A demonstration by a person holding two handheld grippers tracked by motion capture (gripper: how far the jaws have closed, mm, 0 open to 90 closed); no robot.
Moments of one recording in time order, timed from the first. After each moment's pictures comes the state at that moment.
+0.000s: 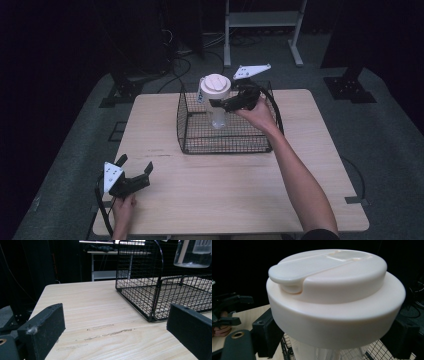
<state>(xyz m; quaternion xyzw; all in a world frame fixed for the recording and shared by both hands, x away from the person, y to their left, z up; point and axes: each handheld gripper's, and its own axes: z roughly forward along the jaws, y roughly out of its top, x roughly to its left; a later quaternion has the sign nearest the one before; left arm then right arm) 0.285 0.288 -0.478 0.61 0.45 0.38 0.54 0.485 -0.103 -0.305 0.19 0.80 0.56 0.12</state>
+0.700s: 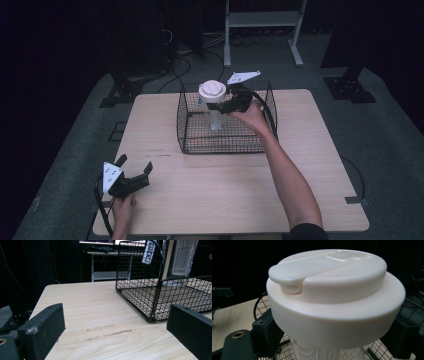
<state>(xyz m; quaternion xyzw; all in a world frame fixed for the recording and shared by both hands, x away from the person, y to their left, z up) 0.285 0.289 -0.479 0.60 0.45 0.38 0.54 0.520 -0.091 -0.352 0.21 0.81 0.54 0.10</state>
